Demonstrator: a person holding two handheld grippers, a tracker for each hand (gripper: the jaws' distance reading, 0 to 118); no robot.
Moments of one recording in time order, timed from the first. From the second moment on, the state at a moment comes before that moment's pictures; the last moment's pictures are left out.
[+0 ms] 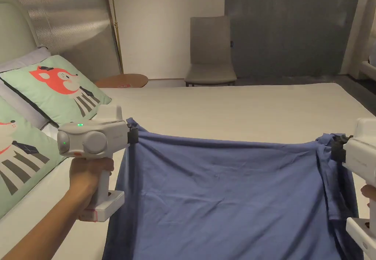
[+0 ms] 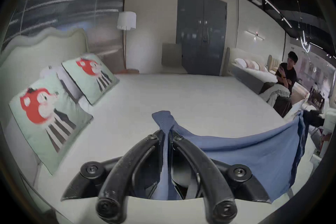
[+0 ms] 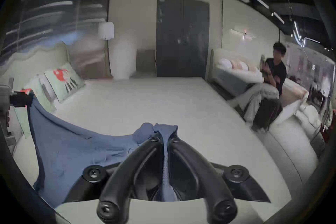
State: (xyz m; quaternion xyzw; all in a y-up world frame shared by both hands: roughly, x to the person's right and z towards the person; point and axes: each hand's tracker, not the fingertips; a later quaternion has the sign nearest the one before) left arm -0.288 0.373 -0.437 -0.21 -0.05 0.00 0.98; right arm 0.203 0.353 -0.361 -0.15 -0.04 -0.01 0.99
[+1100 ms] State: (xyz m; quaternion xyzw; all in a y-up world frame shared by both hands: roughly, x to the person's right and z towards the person) left arm -0.300 0.435 -0.547 -0.06 0.03 -0.01 1.00; right arm 0.185 0.443 -0.520 -0.02 0.00 0.00 1.00
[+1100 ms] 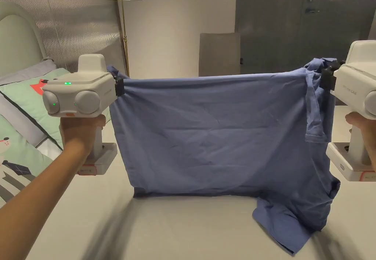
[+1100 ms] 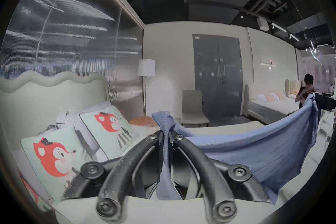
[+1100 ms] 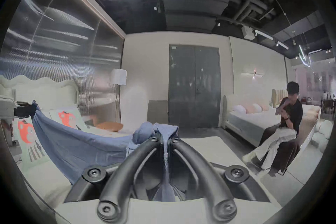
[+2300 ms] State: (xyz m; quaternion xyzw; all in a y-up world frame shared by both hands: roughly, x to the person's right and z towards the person) left arm -0.359 0.146 -0.200 -0.35 0.02 0.07 0.93; right arm 0.188 0.165 -0.161 -0.31 0.08 -0.09 0.94
